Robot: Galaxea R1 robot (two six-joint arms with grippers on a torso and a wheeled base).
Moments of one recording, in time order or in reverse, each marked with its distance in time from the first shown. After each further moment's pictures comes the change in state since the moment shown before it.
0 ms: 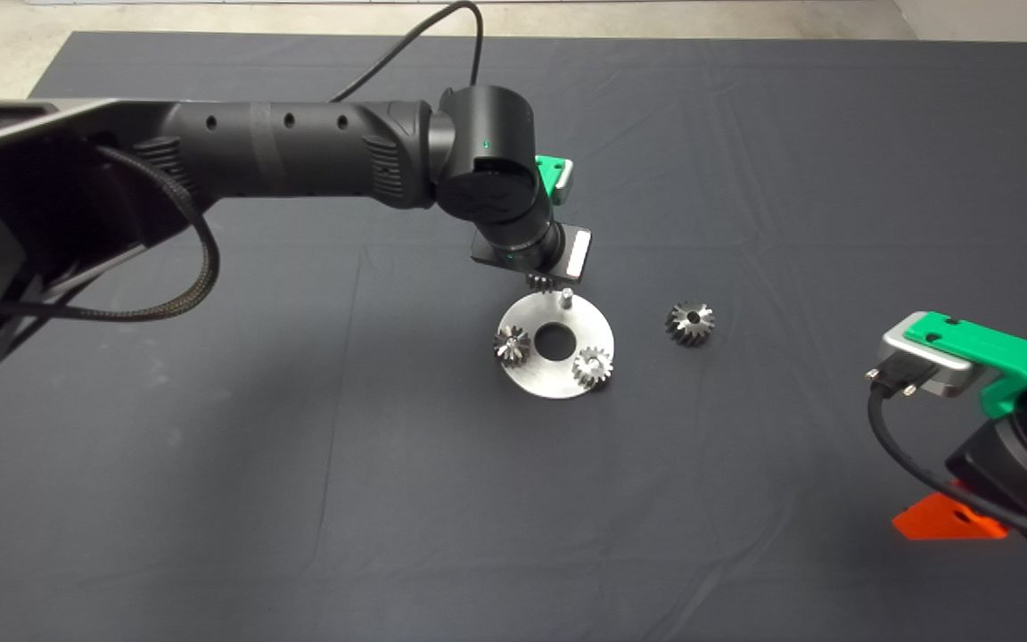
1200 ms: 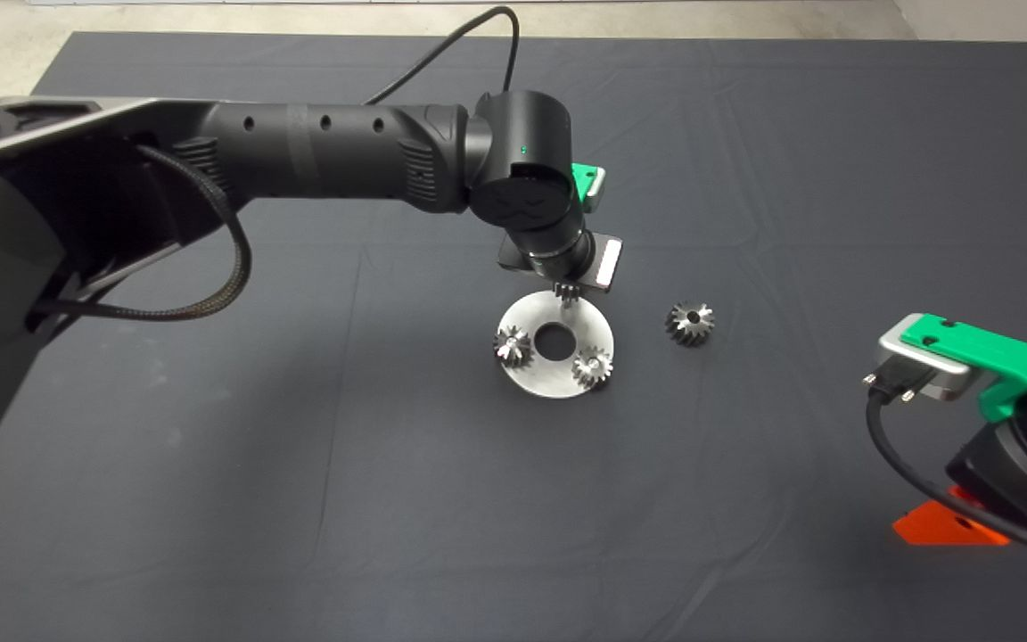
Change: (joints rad) left arm 0.000 0.052 -0.042 -0.008 -0.006 0.001; right arm 0.014 0.014 0.006 0.010 0.000 0.001
